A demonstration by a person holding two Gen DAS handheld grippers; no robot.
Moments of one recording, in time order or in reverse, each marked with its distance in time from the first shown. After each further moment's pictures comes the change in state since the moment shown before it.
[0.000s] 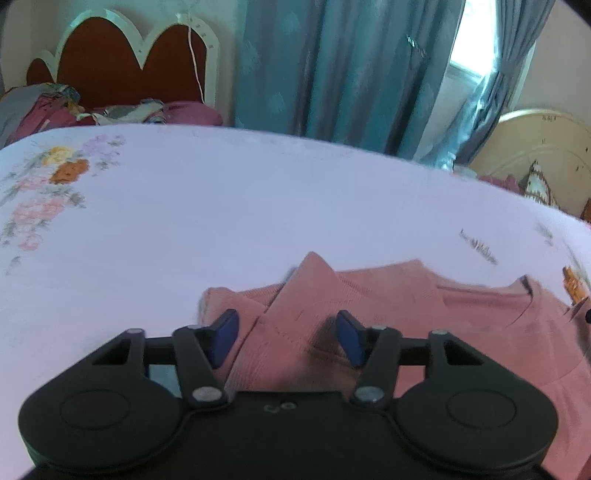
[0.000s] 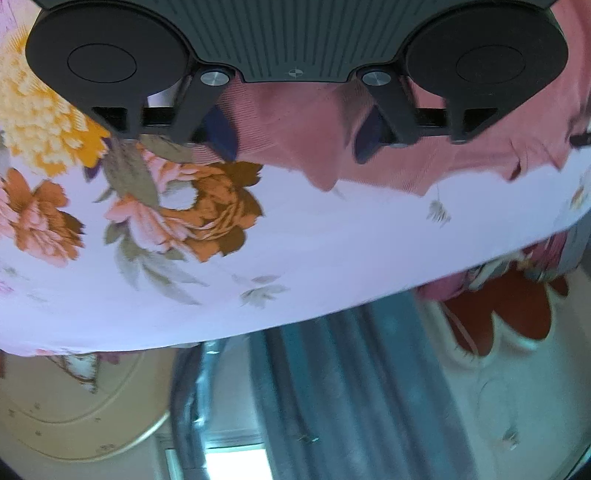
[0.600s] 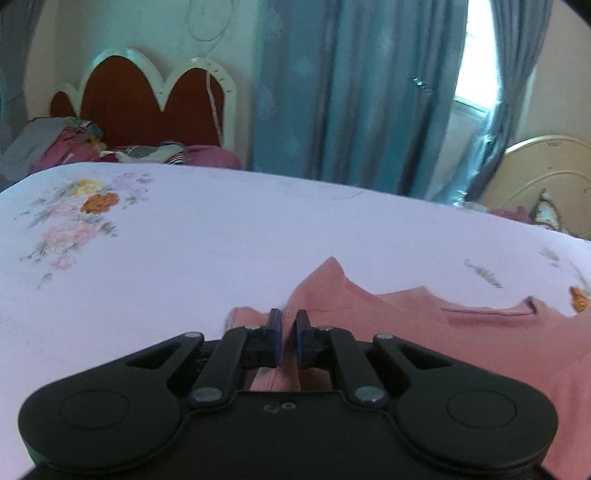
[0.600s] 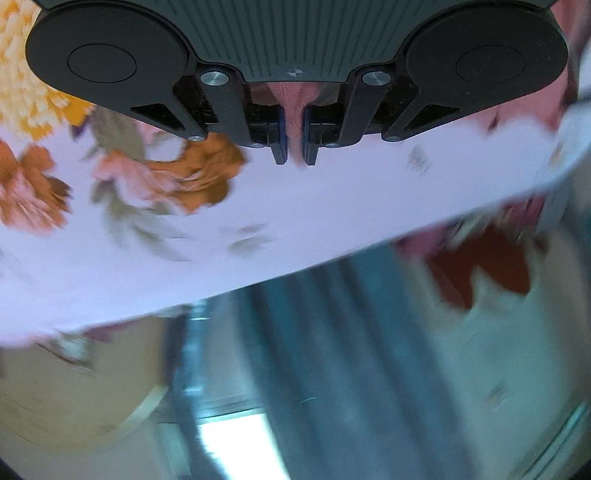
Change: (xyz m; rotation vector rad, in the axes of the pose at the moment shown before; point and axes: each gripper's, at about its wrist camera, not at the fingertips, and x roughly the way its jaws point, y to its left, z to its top) left arm -0.024 -0.001 -0.017 -0.012 -0.164 0.076; right arm -0.001 -0.019 0.011 0.113 -0.125 0.016
